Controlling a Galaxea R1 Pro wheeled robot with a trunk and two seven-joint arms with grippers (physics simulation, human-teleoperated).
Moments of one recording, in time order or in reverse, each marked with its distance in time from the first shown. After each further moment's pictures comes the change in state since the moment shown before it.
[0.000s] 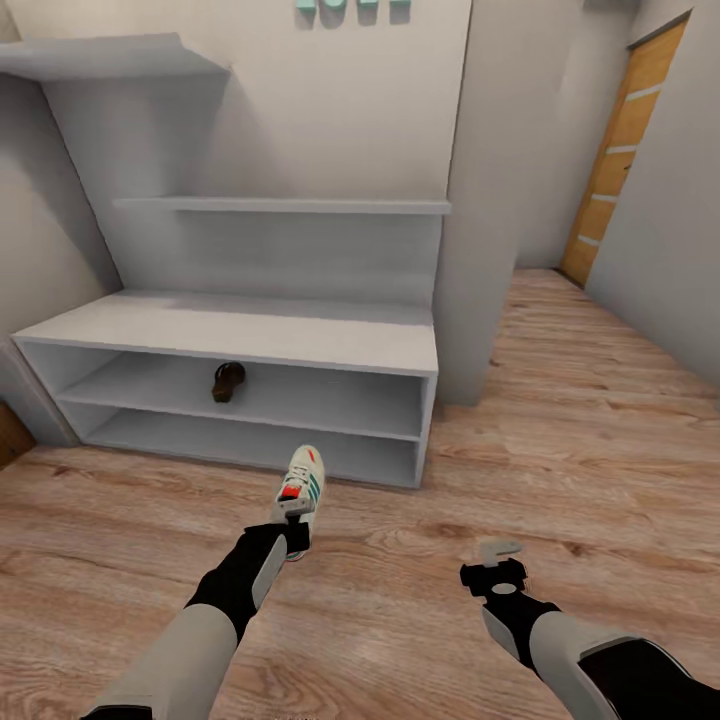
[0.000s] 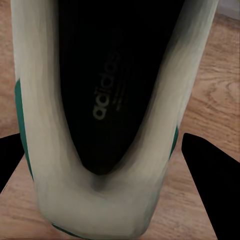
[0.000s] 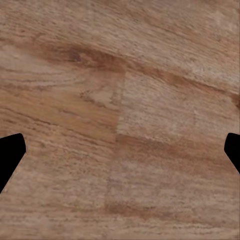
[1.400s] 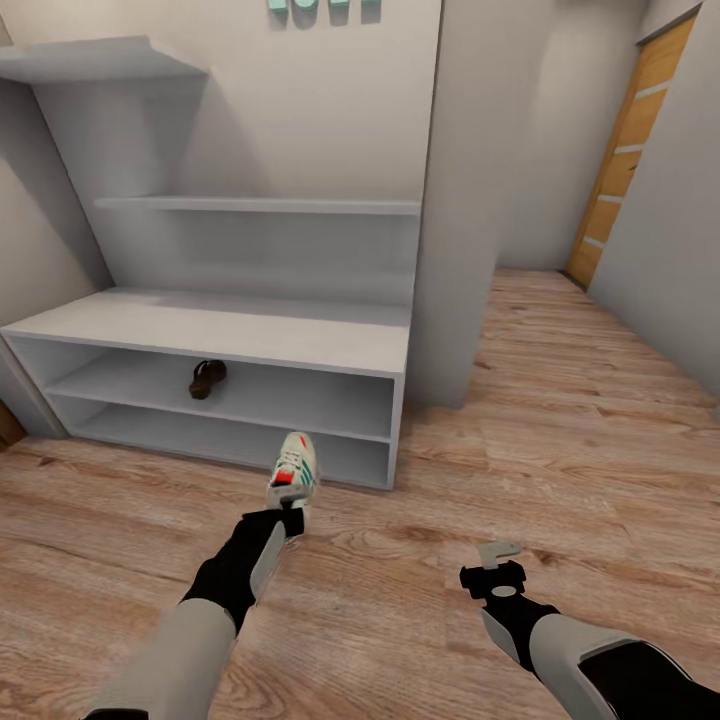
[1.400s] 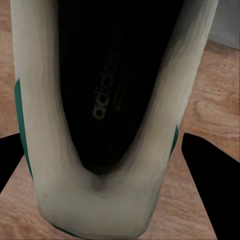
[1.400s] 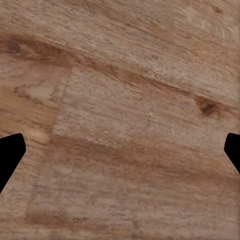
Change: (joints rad) left arm -0.001 0.000 -0.007 -0.097 -0.012 0.044 0.062; right arm 0.006 0.001 0.001 0.000 0.000 -0.001 0.000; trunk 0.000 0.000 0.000
